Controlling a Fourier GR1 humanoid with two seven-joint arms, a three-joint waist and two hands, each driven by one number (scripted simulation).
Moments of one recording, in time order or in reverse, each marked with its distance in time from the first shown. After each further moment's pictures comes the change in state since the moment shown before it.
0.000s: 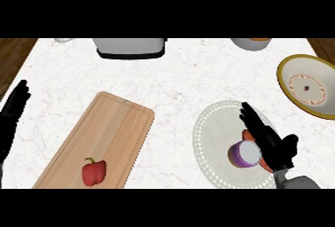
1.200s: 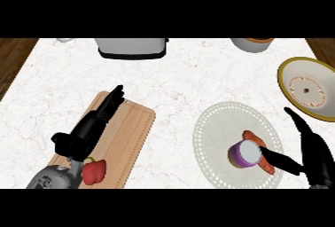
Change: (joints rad) left arm -0.125 -0.302 -0.286 -0.078 0.082 -0.153 0.083; right arm 0.125 -0.260 0.038 -0.315 0.655 -0.450 0.545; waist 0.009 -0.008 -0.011
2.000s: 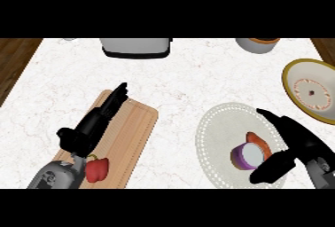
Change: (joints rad) left arm -0.032 -0.018 0.005 0.021 -0.010 -0.023 0.016; right arm -0.318 -0.086 0.103 -0.200 -0.371 0.601 0.715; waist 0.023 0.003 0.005
